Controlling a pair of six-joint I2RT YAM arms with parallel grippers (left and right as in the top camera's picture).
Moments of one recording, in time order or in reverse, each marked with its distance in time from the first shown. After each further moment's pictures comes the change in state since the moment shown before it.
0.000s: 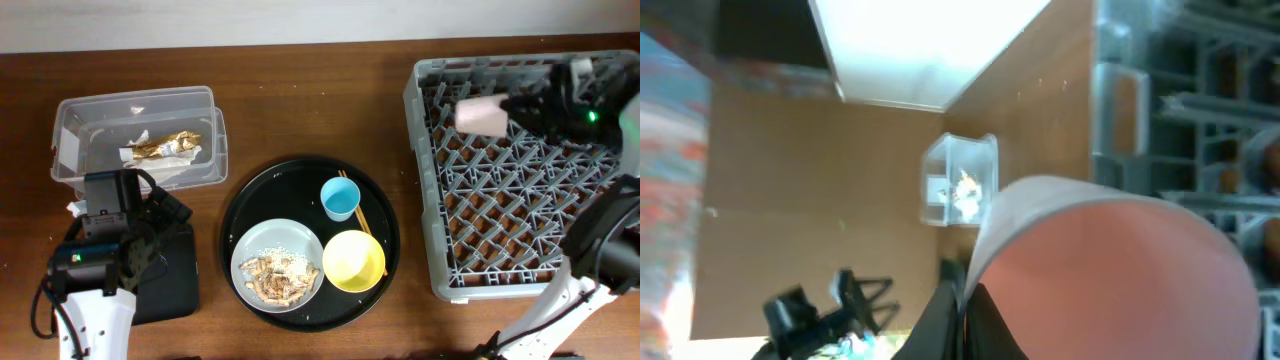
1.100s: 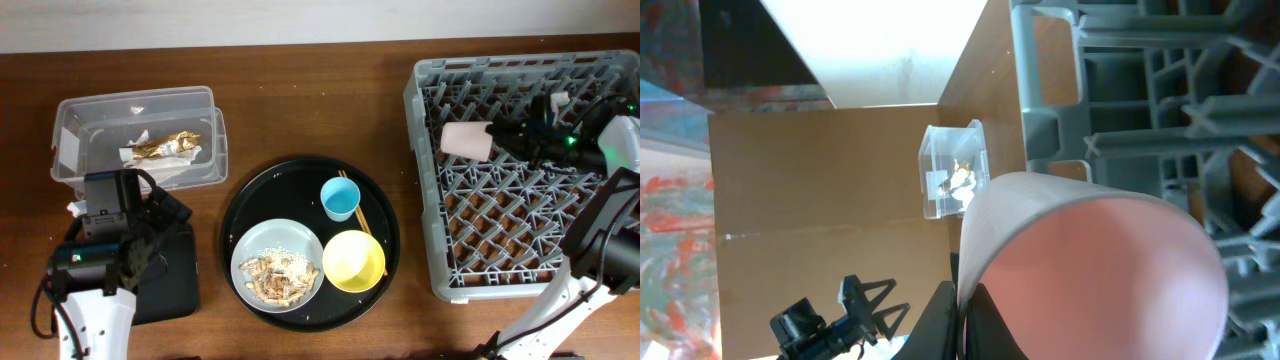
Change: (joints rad) left arm 0.000 0.000 0.000 0.000 0.000 0.000; right arm 0.012 0.000 -0.190 0.166 0.025 0.123
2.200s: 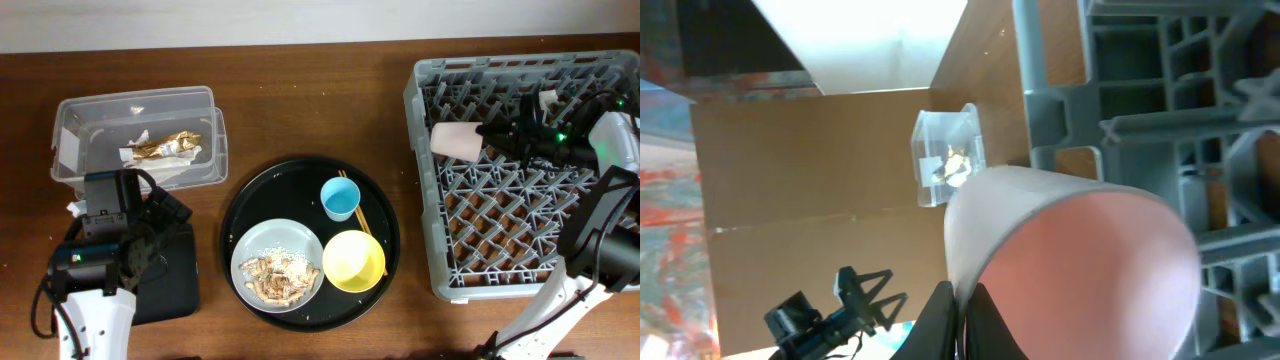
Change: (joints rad) left arm 0.000 0.000 0.000 0.000 0.000 0.000; right arm 0.045 -0.004 0.000 0.012 0.043 0.043
